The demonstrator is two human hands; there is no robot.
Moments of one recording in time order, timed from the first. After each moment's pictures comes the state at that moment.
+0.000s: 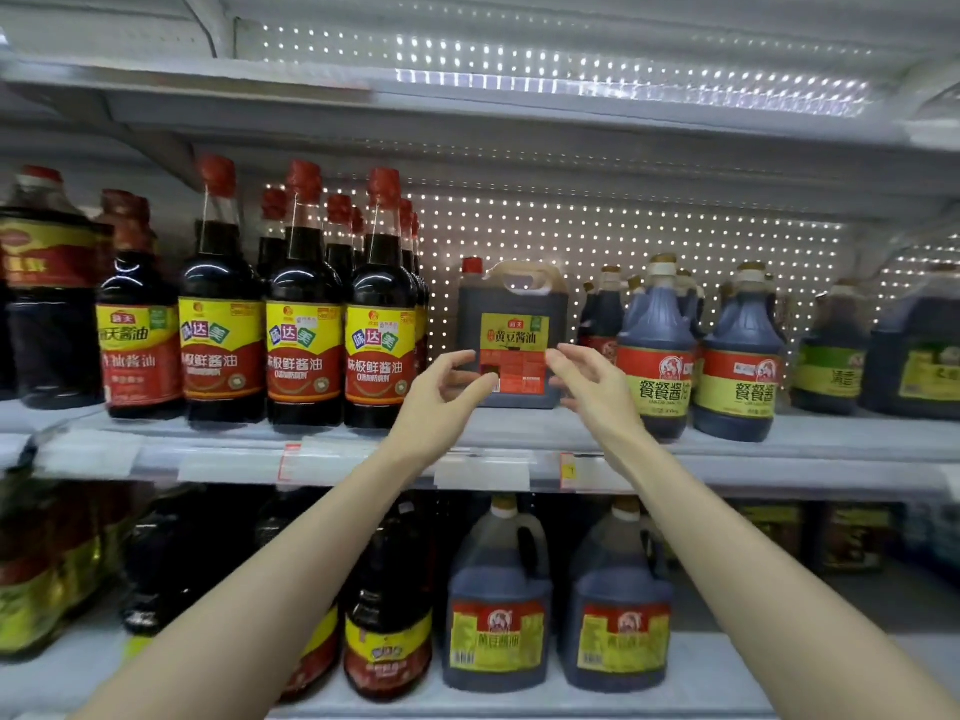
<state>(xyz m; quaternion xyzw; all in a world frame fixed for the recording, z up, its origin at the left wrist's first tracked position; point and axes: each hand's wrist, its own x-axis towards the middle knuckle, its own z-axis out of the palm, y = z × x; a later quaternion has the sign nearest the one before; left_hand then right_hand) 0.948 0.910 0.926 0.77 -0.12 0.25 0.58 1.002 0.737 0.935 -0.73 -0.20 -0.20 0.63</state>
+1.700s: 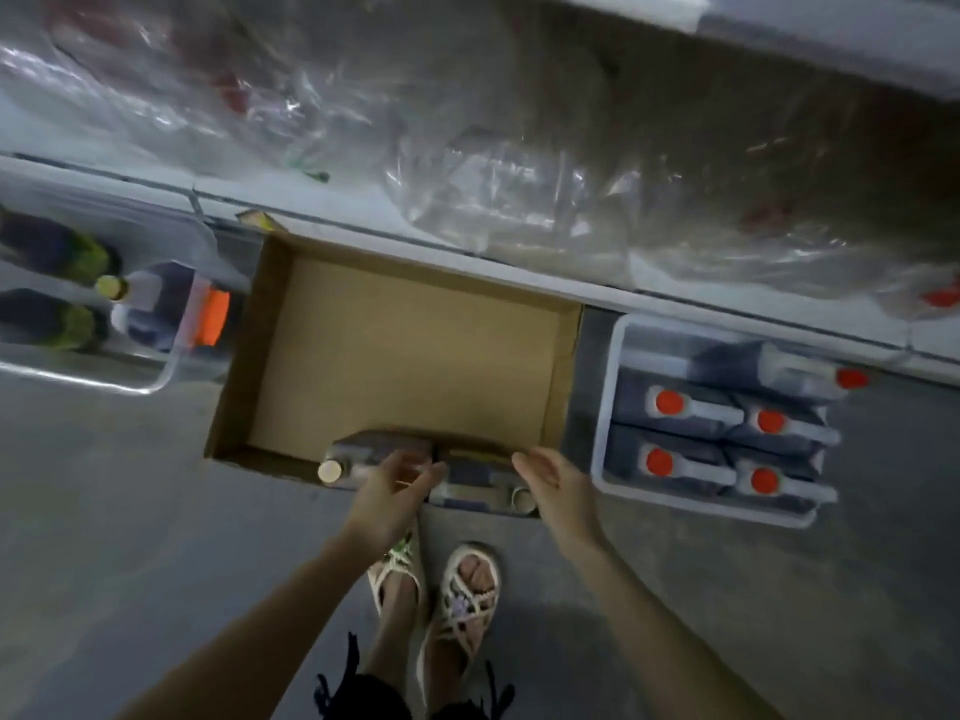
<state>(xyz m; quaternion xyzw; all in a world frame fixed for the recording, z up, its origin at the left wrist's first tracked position) 0.636 0.845 0.016 0.67 0.39 -0.28 0.56 0.699 0.654 0.007 -0.78 0.19 0.40 0.44</state>
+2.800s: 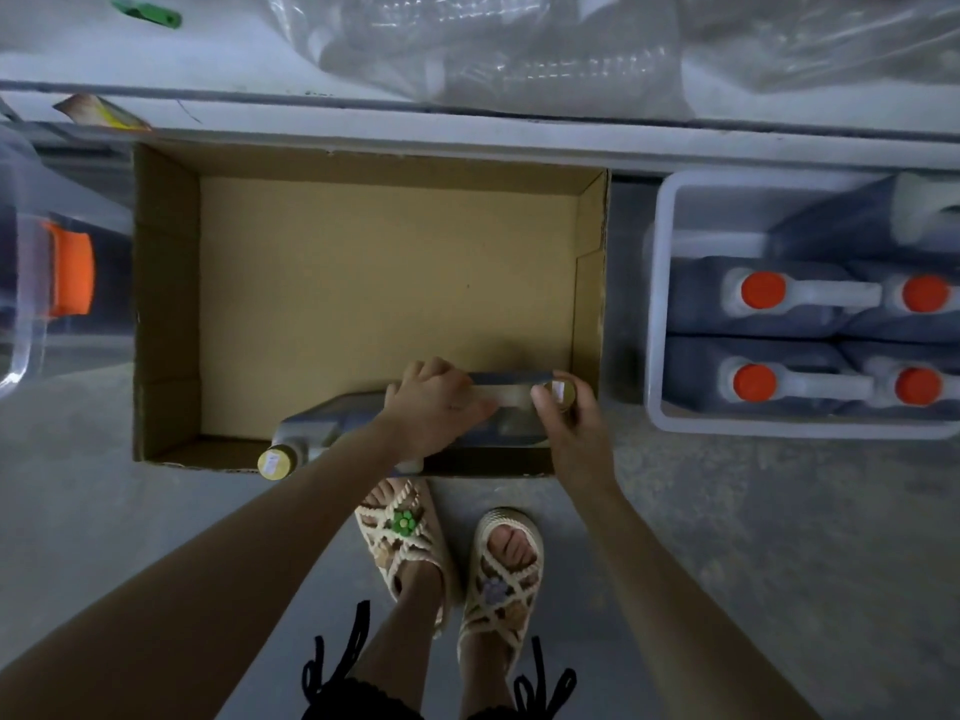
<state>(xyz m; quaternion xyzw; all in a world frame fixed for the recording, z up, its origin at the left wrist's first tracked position) 0.697 0.823 -0.123 0.84 0.06 -0.45 0.28 0.675 0.643 -0.142 -0.75 0.26 0.30 0.52</state>
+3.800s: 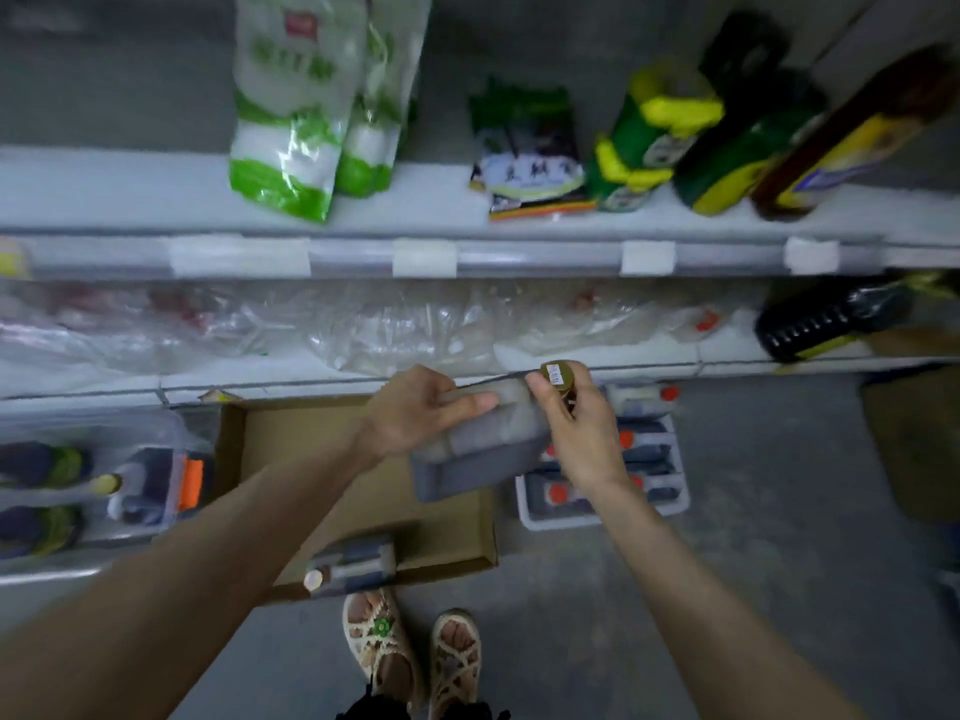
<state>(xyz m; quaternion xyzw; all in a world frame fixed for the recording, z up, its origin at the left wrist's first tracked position) 0.814 0.822 0.295 0.83 -0.01 -0.28 0.48 0.799 0.630 0.286 -0.86 0.09 0.07 0.50</state>
